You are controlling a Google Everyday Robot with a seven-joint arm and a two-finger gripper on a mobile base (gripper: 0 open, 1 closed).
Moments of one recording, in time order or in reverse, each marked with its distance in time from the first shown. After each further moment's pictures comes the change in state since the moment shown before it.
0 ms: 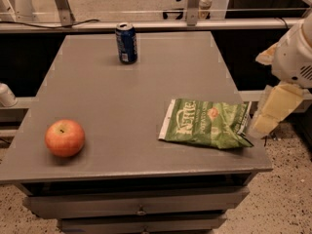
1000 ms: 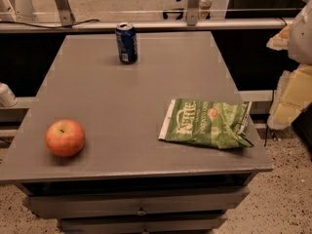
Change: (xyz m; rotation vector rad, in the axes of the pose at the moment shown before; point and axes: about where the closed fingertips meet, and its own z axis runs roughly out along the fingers) arm 0.002 -0.004 -0.038 0.006 0.070 -0.061
